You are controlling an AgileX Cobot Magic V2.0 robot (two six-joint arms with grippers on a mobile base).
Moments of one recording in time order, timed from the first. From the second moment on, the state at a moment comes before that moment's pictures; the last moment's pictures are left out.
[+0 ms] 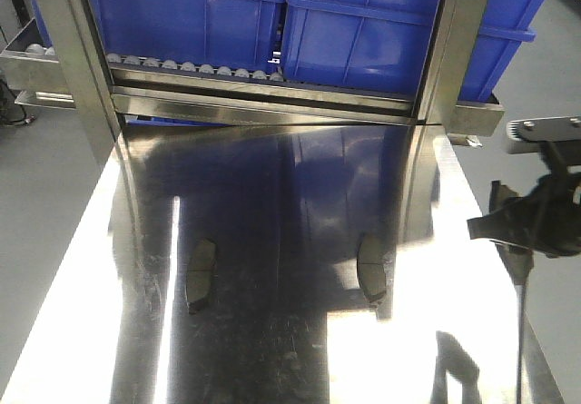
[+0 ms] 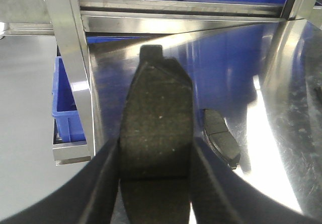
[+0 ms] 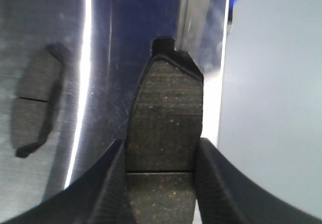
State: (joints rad) left arm -0.19 0.41 -0.42 -0.08 0.48 0.01; right arm 0.09 1.27 -0.84 0.01 0.61 -0.04
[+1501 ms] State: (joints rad) left arm -0.19 0.41 -0.42 -0.08 0.48 0.01; right arm 0.09 0.33 -0.41 0.04 0.43 -0.07
